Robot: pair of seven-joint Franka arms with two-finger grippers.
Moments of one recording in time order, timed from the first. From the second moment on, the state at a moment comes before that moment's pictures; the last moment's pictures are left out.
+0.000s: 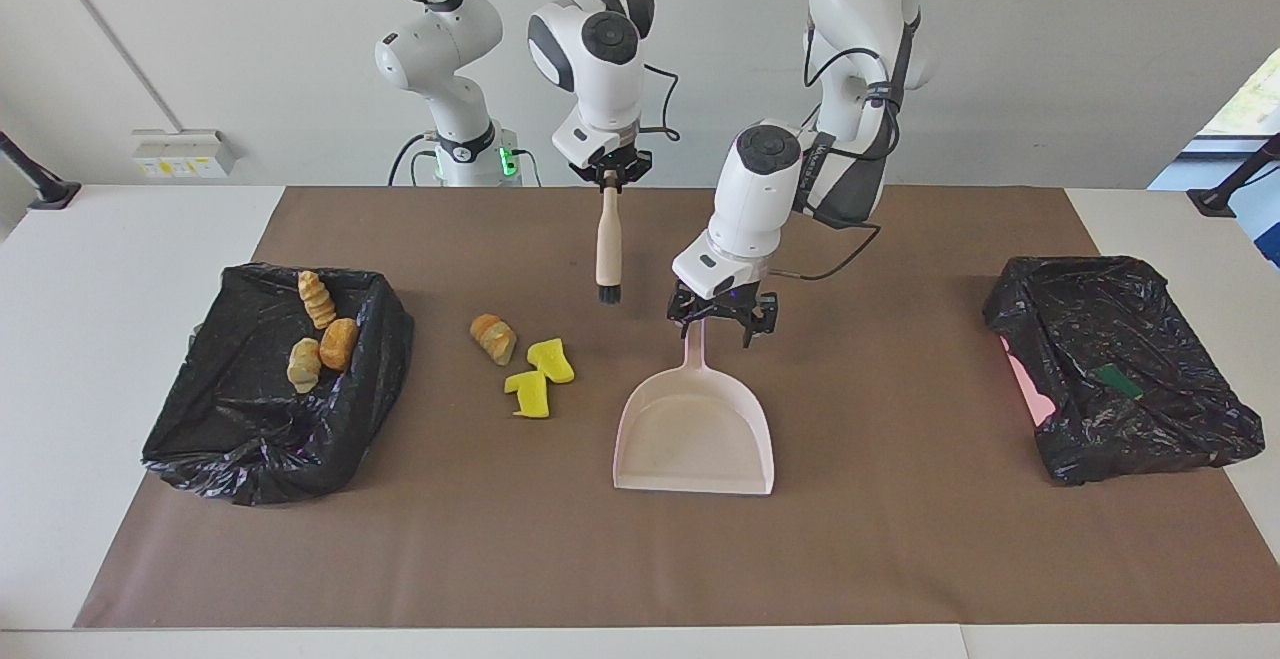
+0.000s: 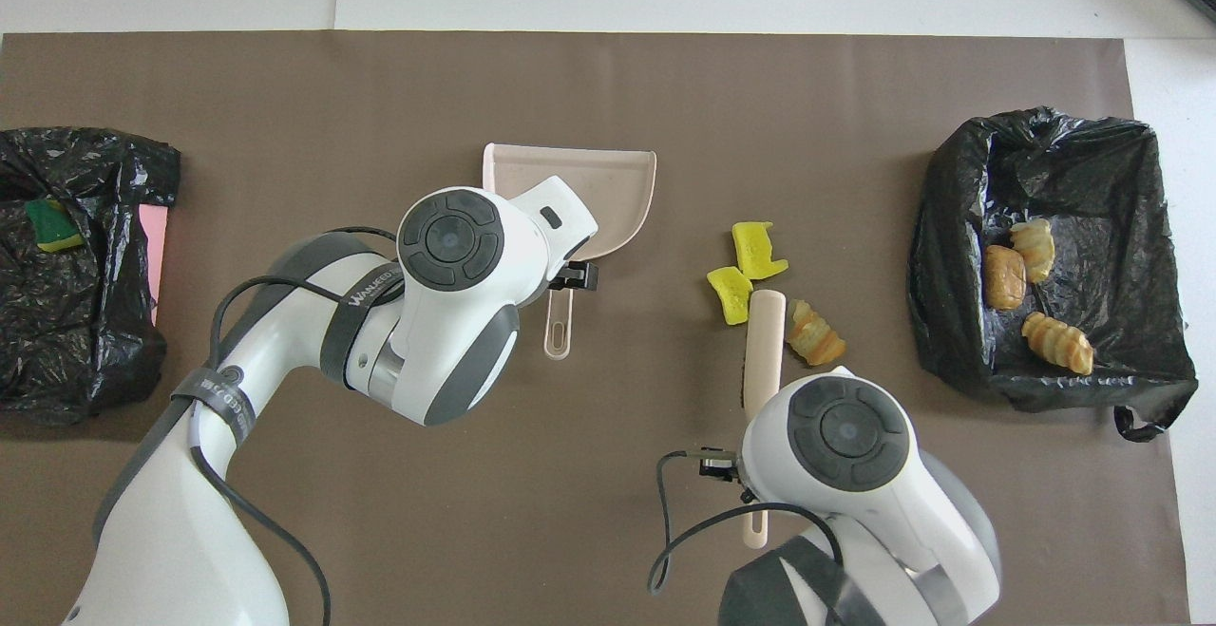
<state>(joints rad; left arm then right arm) -0.59 0.31 0.00 -1.81 -0.02 2.25 -0.38 0.57 -0.17 -0.06 -2.27 0.00 1.89 0.67</state>
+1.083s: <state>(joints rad) -0.65 0.36 0.01 -1.83 0.09 2.30 -0.44 0.42 0.05 -0.05 -2.26 -0.08 1.95 0.39</state>
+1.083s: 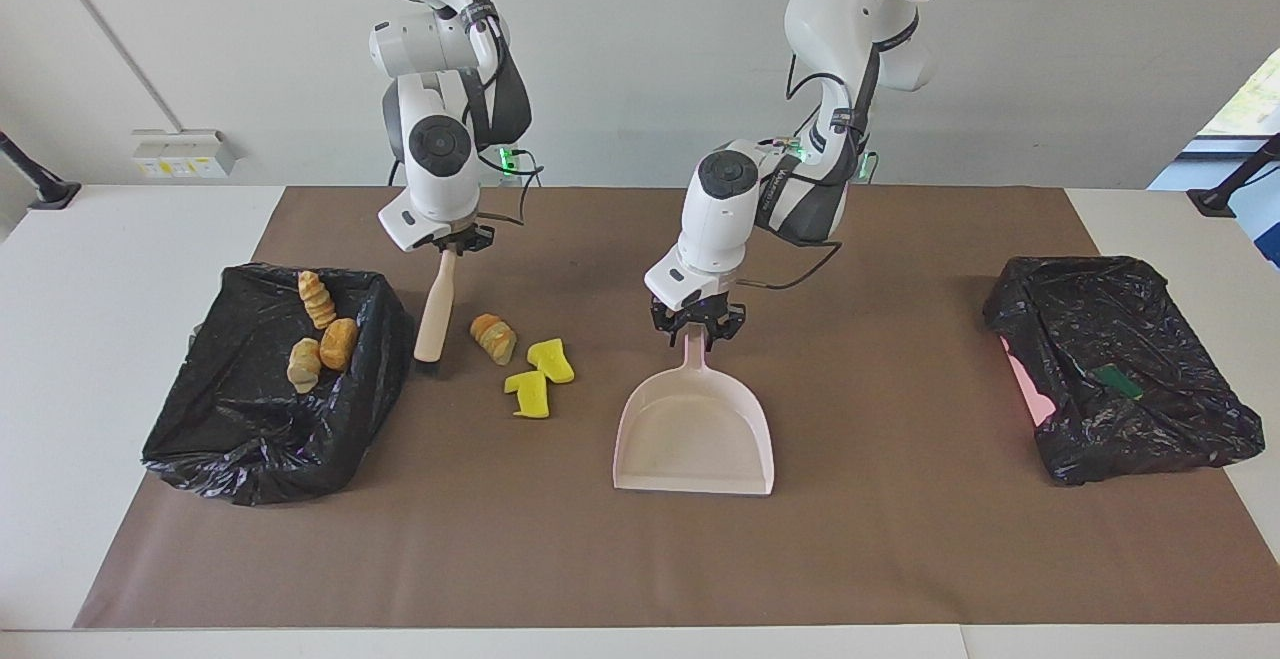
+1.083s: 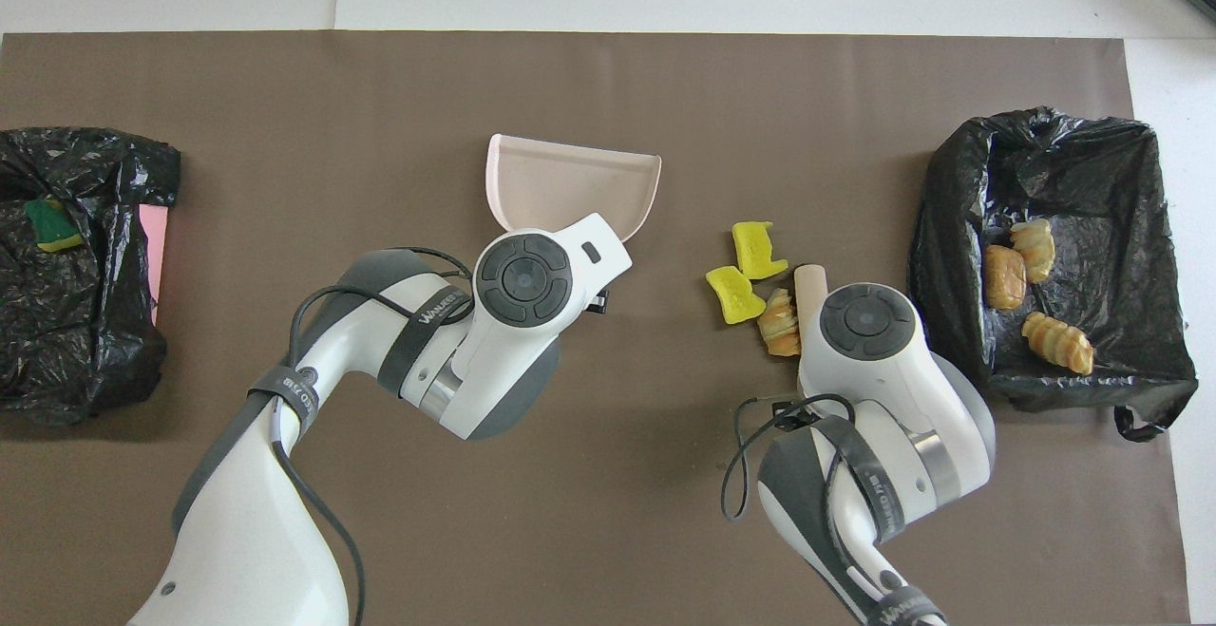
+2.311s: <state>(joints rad) -0.63 0.34 0.02 -1.84 0.11 2.26 -0.33 0.39 0.06 -0.06 -1.98 -0.12 1.63 0.36</state>
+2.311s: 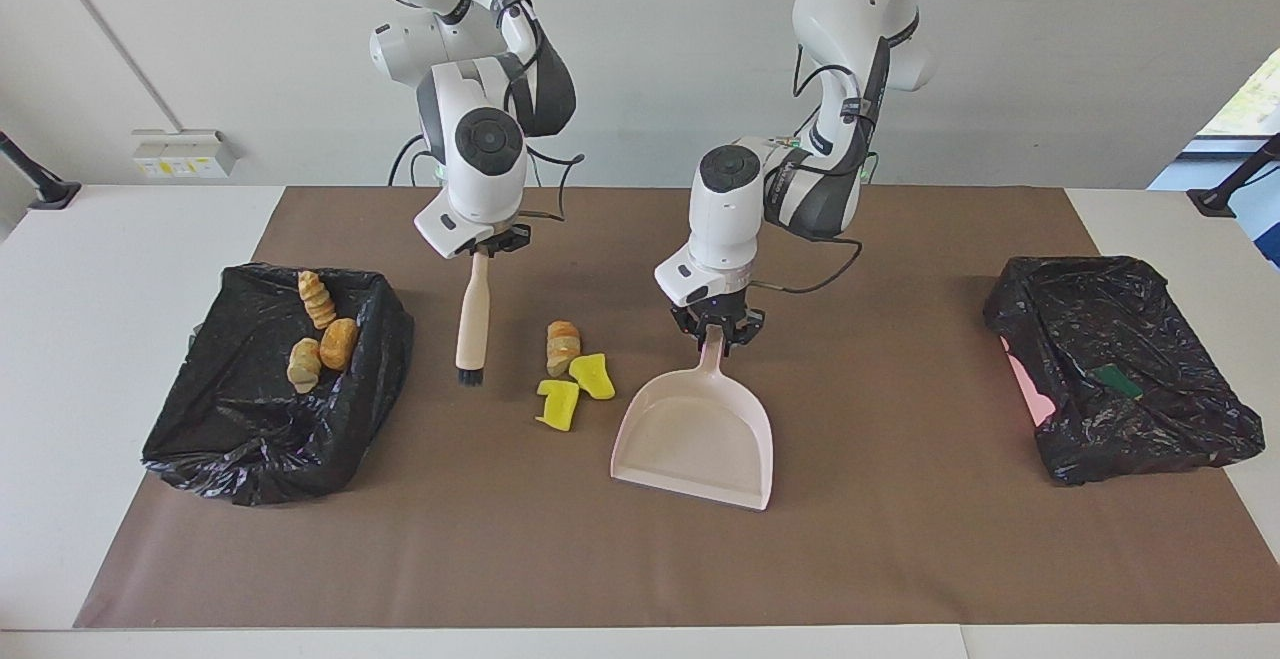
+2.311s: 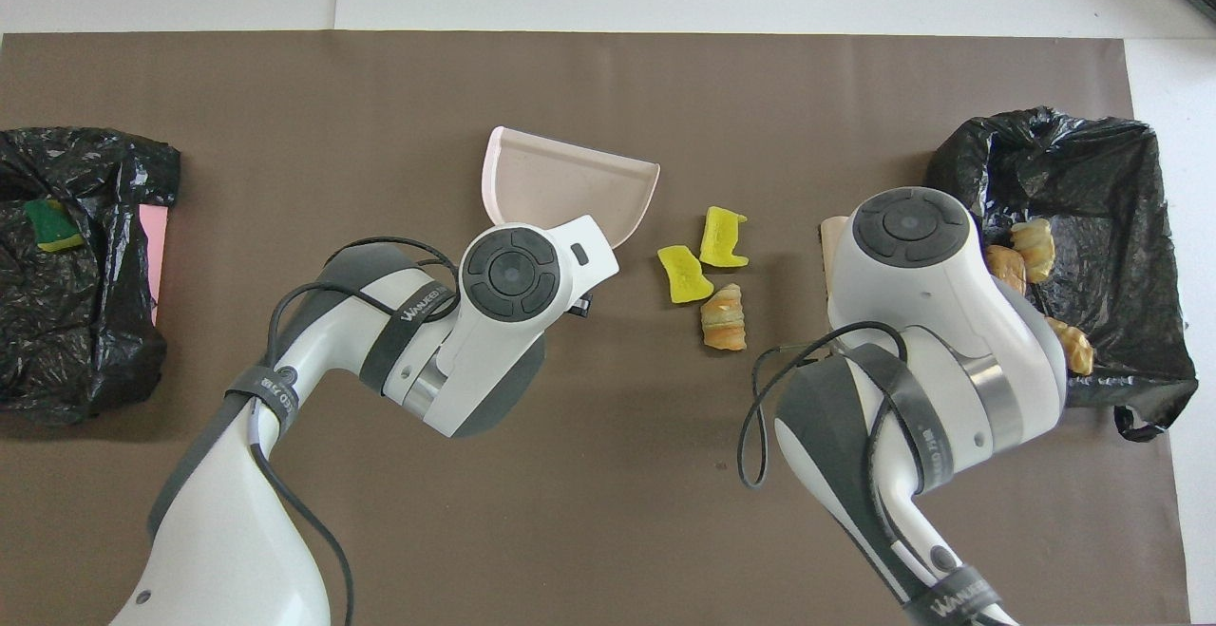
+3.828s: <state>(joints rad) -0.48 0.26 0.02 -1.88 0.11 2.14 0.96 0.48 0.06 -0.05 -2.23 0.00 1.97 0.39</state>
